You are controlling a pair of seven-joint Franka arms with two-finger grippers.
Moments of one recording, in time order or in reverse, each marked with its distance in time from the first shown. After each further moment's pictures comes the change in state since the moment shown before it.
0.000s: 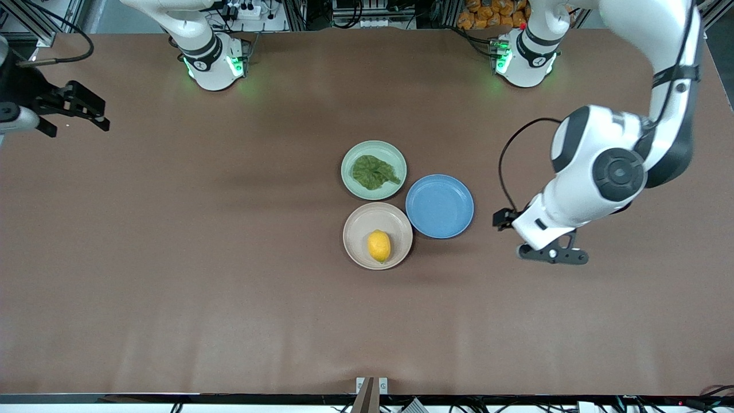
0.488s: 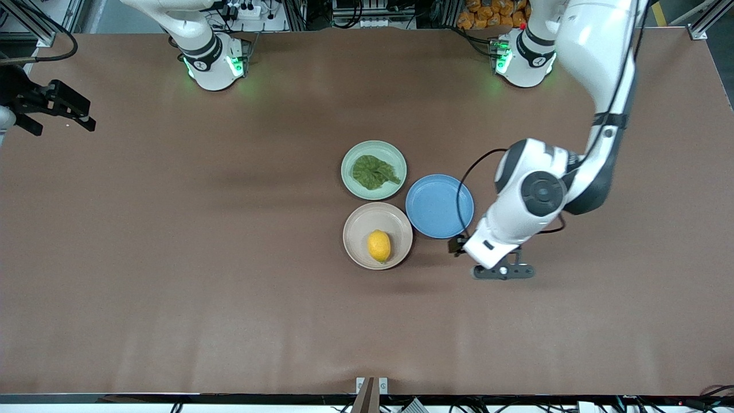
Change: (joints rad) left arm -0.109 0.174 -0.006 0.040 -0.001 0.253 -0.244; right arm -0.003 -0.001 -0.010 0.002 0.001 0.002 -0.001
